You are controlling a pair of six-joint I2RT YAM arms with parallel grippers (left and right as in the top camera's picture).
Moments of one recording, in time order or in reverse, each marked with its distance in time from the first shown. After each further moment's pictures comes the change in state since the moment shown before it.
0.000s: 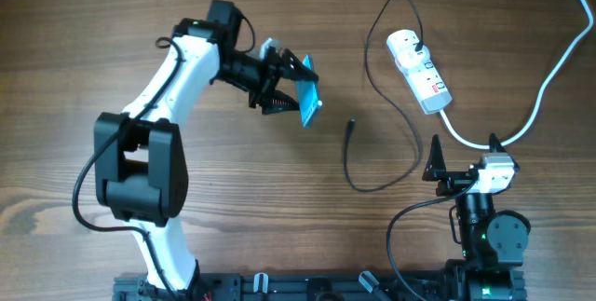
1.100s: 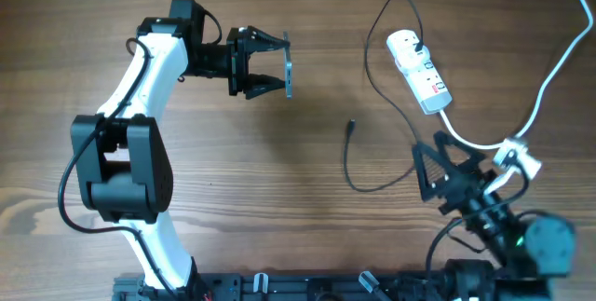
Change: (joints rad) left arm 0.126 0.000 0.000 -0.016 0.307 -0.133; right arm -0.003 0.263 0.484 -0.224 -0.565 0.771
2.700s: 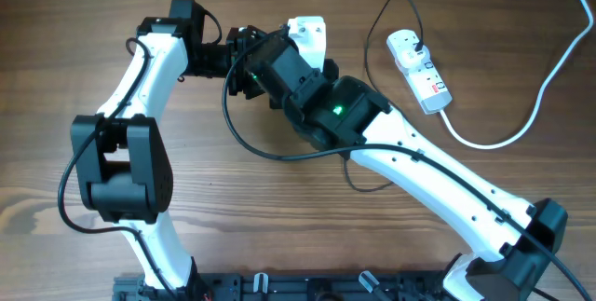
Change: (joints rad) left arm 0.000 -0.001 0.000 -0.005 0.006 -0.003; right arm 0.904 1.438 1.194 -0.632 1.093 -0.109
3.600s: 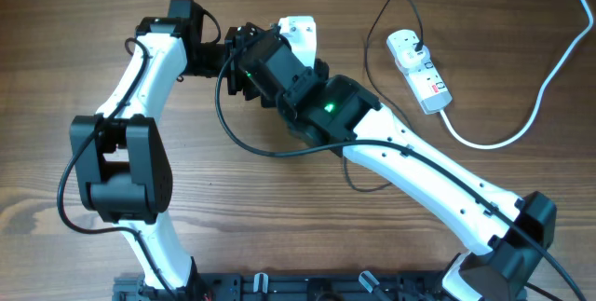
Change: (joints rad) left arm 0.003 -0.001 0.000 0.001 0.015 -0.004; right arm 0.000 0.032 0.000 0.064 -0.035 0.037
